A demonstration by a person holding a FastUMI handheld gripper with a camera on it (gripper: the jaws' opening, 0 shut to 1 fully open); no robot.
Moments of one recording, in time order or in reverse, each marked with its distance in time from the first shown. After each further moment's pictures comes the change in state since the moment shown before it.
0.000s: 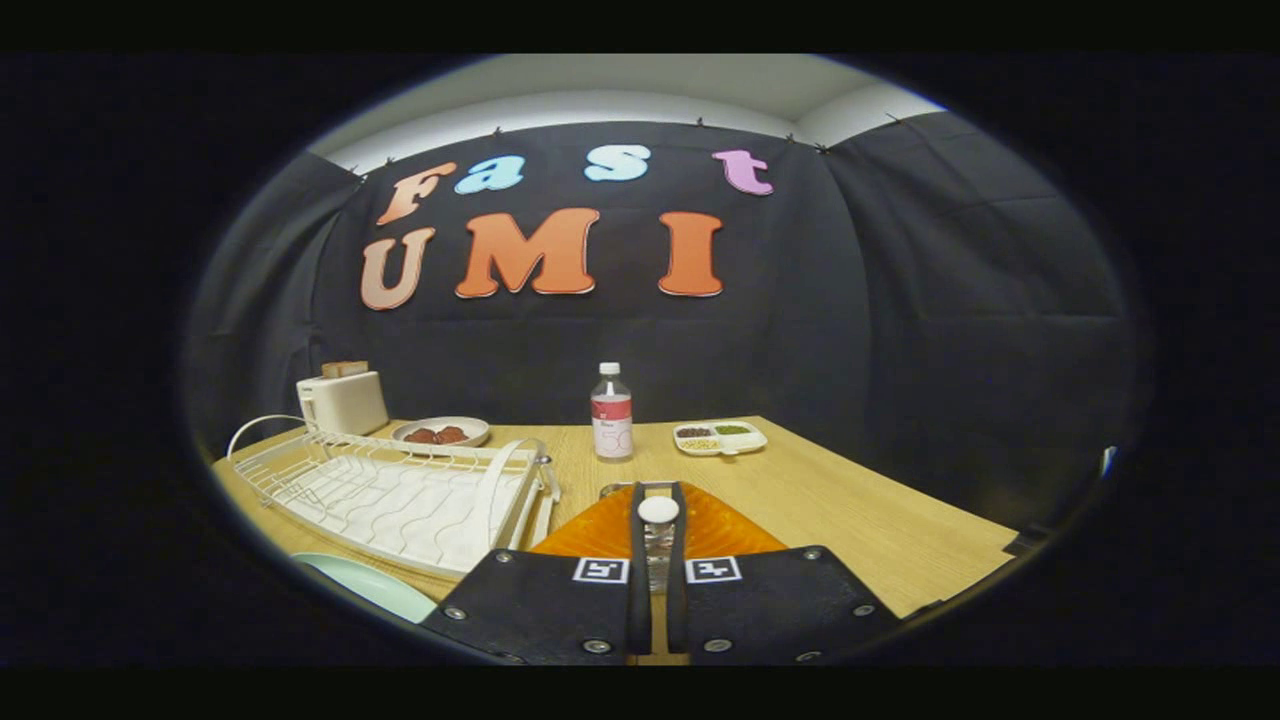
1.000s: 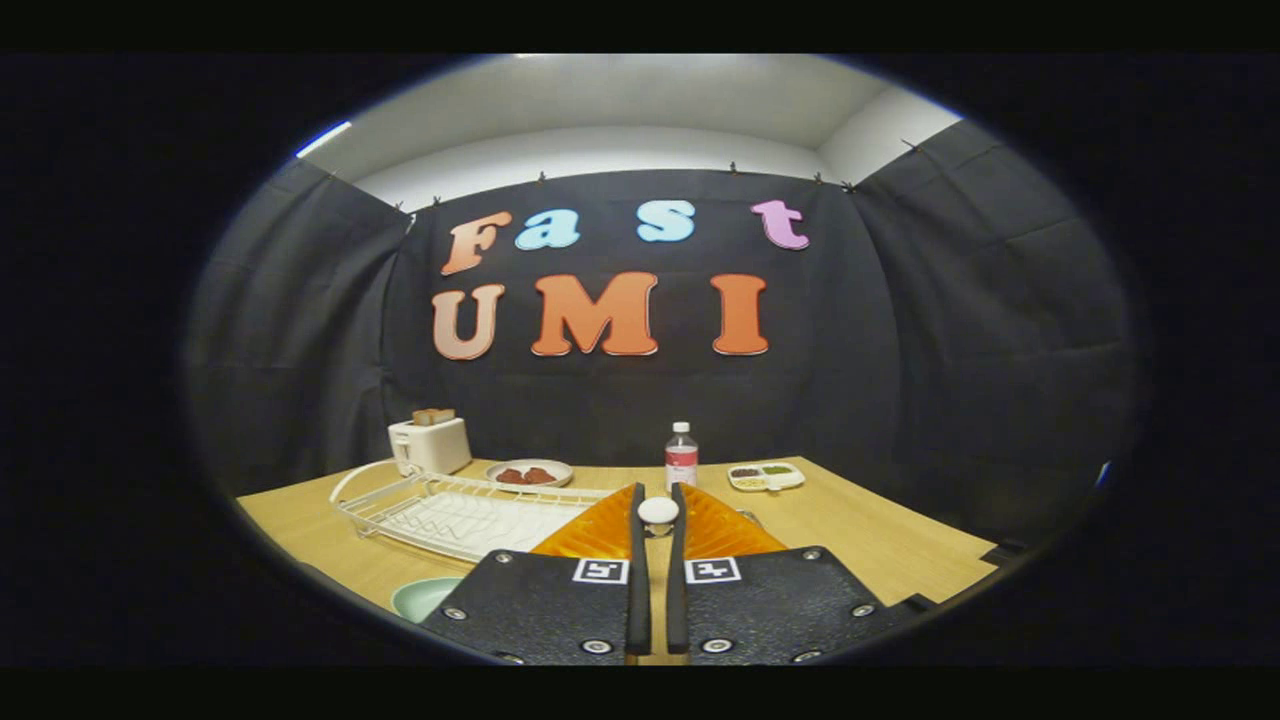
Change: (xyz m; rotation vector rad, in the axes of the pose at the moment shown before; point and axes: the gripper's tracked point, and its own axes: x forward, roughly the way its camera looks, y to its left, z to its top) arm -0.125 0.067 0.075 0.019 -0.139 0.155
